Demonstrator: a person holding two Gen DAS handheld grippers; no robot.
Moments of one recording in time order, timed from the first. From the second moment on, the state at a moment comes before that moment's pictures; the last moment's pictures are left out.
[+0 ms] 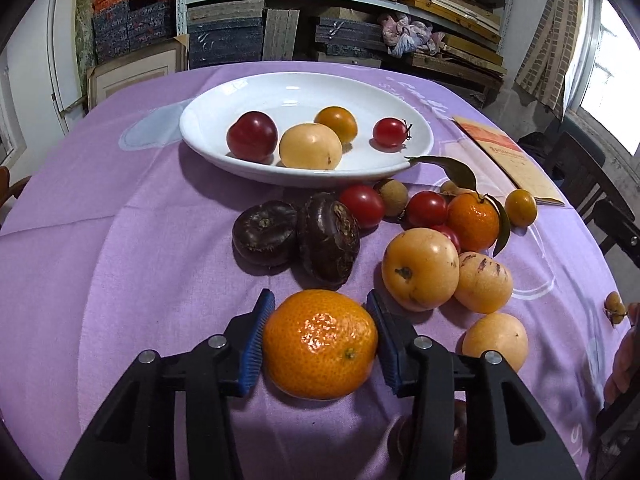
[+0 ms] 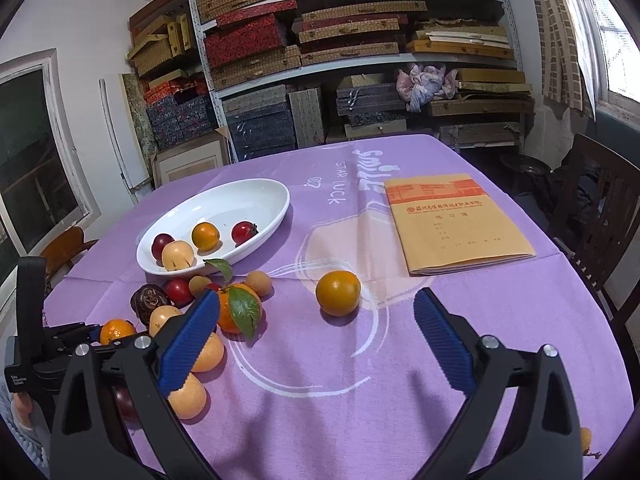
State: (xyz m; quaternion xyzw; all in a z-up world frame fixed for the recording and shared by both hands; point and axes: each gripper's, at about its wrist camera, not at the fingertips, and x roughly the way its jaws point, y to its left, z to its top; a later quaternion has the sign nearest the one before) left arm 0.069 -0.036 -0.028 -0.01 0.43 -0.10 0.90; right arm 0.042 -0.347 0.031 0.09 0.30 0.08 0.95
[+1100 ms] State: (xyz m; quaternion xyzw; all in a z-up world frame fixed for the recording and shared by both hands) left arm 0.013 -0.010 -0.027 -0.01 0.42 -0.13 0.90; right arm 0.108 -0.337 -0.014 0.08 0.42 0.10 0.90
